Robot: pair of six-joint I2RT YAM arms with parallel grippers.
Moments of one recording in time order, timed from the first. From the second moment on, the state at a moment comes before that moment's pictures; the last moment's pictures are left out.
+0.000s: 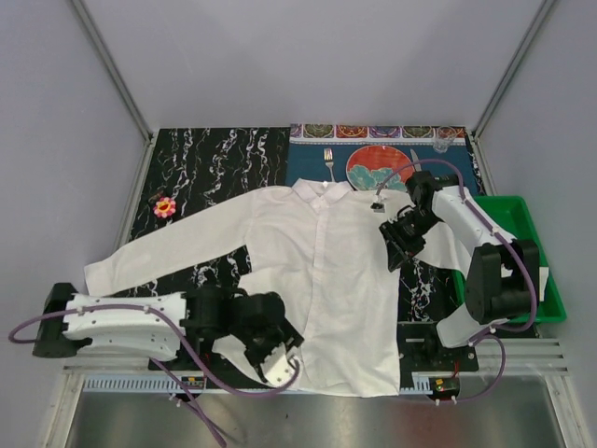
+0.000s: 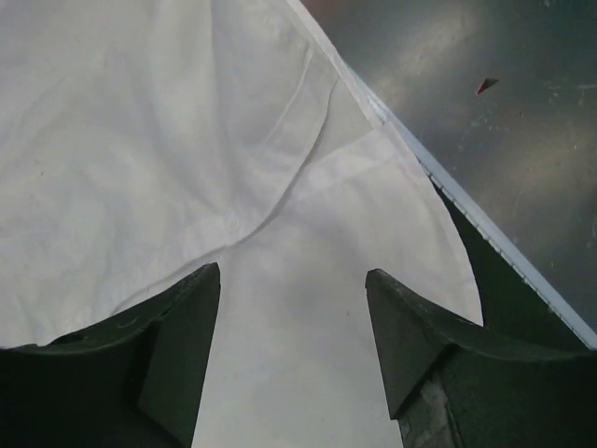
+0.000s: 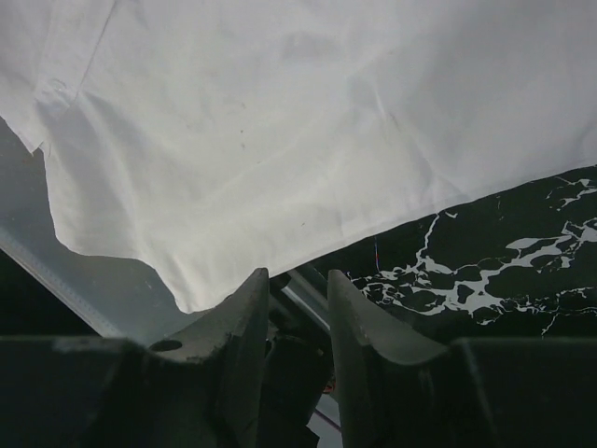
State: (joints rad) left arm -1.36 0.88 0.73 -0.79 0.44 0.89; right arm 0.17 1.57 1.20 -1.24 -0.49 -0.49
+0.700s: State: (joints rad) left arm -1.83 1.55 1.04 -0.27 -0.04 0.42; right arm 0.24 1.61 1.10 -1.17 -0.35 -0.52
